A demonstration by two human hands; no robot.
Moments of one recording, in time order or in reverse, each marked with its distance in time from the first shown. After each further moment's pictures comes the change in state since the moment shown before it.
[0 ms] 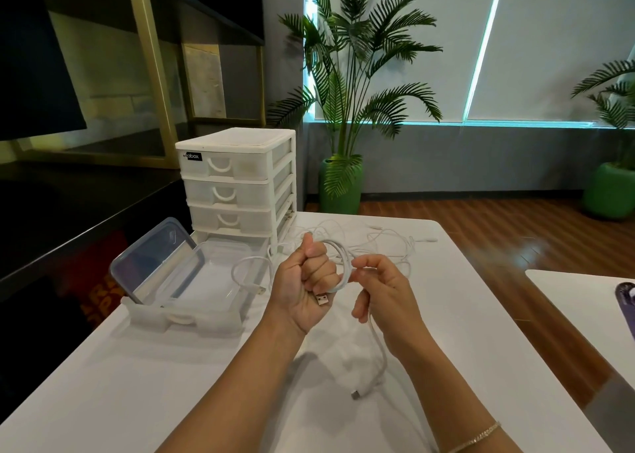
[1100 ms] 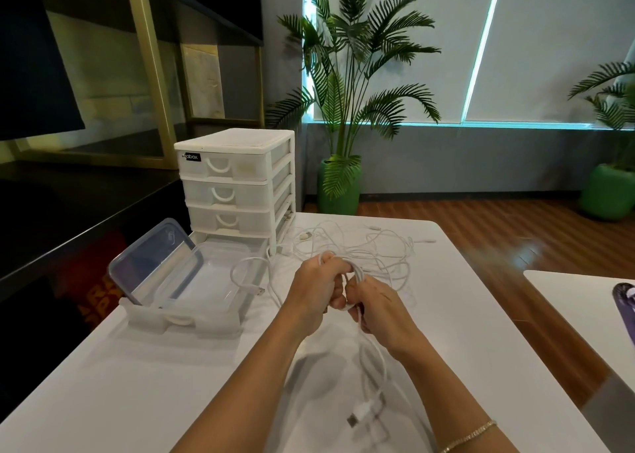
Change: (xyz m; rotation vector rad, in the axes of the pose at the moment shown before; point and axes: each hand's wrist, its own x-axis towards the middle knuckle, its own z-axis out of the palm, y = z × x) left_hand 0.002 -0.013 0.004 1.078 0.282 0.141; right_hand 0.001 0.009 -0.003 -0.146 -0.166 0.057
